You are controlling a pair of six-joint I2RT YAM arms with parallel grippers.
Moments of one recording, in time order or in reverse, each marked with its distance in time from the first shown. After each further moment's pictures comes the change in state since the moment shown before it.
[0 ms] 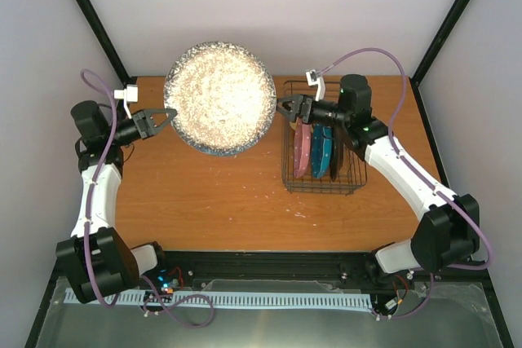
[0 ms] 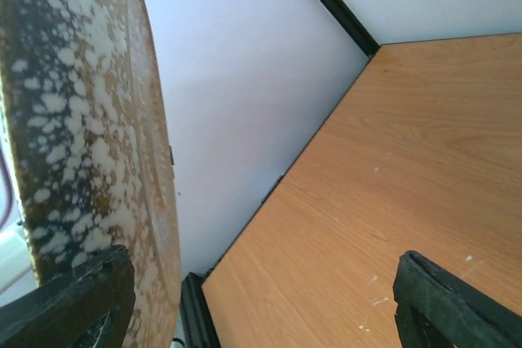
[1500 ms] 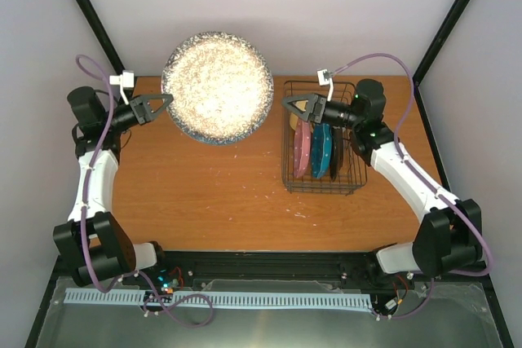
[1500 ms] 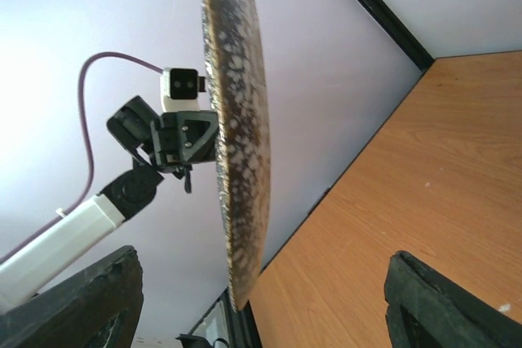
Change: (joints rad) left arm -0.001 0.104 0.141 0.007 -0.035 0.020; right arm -0.087 -0.042 -0.110 0.251 -0.171 0.164
